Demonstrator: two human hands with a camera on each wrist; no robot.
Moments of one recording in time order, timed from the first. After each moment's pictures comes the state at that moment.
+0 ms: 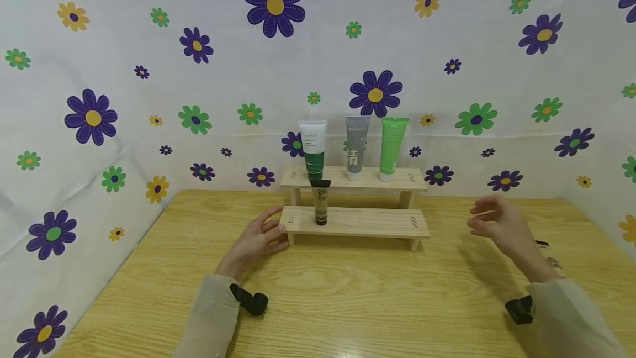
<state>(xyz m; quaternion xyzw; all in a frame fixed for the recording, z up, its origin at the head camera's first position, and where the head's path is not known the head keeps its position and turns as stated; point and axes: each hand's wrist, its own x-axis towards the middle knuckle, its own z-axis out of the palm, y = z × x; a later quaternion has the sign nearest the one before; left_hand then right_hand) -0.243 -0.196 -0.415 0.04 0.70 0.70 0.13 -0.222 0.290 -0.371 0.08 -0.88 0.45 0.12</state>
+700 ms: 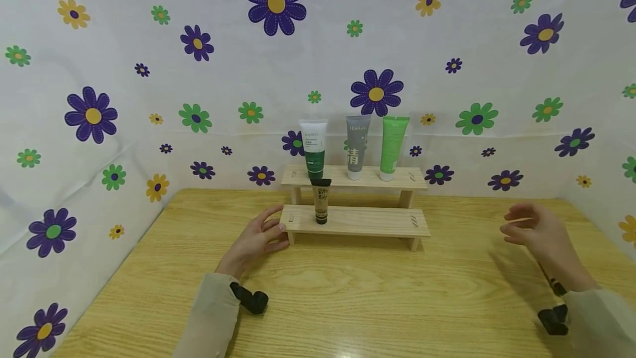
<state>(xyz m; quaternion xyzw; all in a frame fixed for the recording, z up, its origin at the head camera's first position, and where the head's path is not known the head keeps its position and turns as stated) -0.244 -0.197 -0.416 0.05 0.70 0.70 0.14 -0.208 0.339 -0.374 0.05 -0.90 0.42 0.12</state>
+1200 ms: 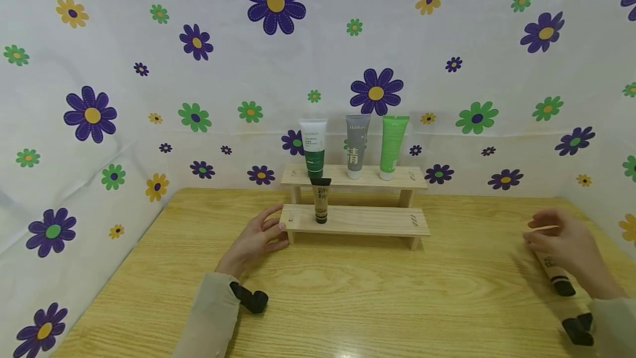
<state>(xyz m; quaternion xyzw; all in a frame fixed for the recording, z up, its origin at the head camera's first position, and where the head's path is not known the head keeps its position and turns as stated) -0.244 -0.197 -0.415 0.06 0.70 0.70 0.14 -0.199 0.369 -0.377 0.00 -0.92 0.37 0.12</state>
